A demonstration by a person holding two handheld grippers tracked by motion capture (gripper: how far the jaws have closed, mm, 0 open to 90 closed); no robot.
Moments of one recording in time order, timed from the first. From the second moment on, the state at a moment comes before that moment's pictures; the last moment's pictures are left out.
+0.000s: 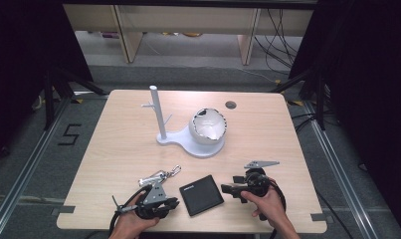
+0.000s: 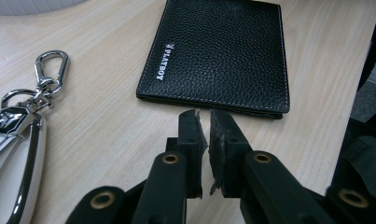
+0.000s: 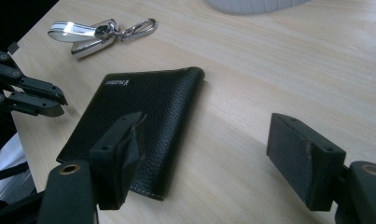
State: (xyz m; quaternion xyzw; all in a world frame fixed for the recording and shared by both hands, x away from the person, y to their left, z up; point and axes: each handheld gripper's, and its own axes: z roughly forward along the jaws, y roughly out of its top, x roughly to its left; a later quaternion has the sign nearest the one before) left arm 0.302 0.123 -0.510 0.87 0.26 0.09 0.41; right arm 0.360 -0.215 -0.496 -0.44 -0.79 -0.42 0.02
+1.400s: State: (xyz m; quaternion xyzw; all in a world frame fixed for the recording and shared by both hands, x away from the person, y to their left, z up) left arm 0.308 0.099 -0.515 0.88 0.25 0.09 0.39; right arm 0.369 -0.177 -0.512 -0.48 -0.76 -0.42 0.12
